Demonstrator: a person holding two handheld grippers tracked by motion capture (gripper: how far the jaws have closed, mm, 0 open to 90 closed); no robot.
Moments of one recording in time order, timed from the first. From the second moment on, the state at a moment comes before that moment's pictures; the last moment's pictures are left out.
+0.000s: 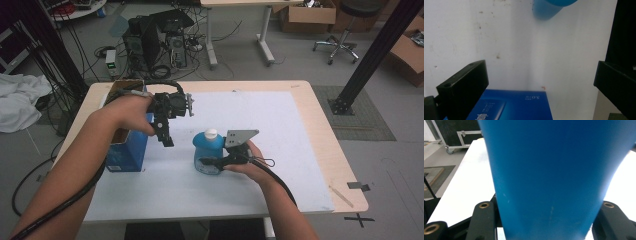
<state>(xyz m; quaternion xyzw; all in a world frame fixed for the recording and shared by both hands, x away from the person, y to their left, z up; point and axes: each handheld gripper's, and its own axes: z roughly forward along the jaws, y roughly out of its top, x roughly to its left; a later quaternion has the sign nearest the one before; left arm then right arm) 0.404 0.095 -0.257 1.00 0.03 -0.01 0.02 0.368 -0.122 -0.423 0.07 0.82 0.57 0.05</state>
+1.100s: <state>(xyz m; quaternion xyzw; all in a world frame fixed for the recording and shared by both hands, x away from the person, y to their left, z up) 0.403 0.099 -0.258 1.00 0.03 0.00 0.03 0.368 -0.120 -0.421 0.09 0.81 0.58 0.03</state>
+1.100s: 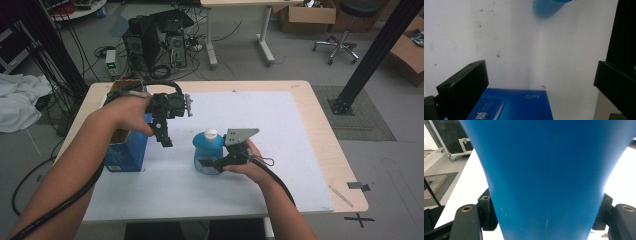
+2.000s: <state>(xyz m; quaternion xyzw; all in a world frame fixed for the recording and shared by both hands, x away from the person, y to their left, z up) 0.402 0.096 -0.257 1.00 0.03 0.00 0.02 0.365 -0.122 -0.418 0.10 0.81 0.58 0.04</state>
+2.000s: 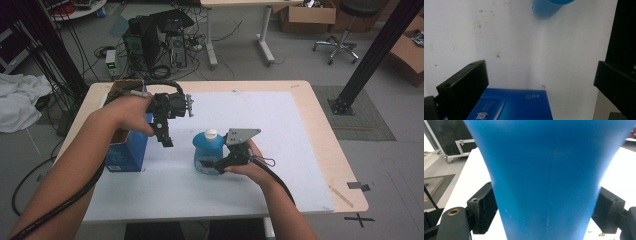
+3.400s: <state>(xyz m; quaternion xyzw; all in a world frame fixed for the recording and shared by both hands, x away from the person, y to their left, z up) 0.403 0.089 -0.254 1.00 0.02 0.00 0.02 0.347 -0.161 -0.391 0.09 0.83 0.54 0.05</state>
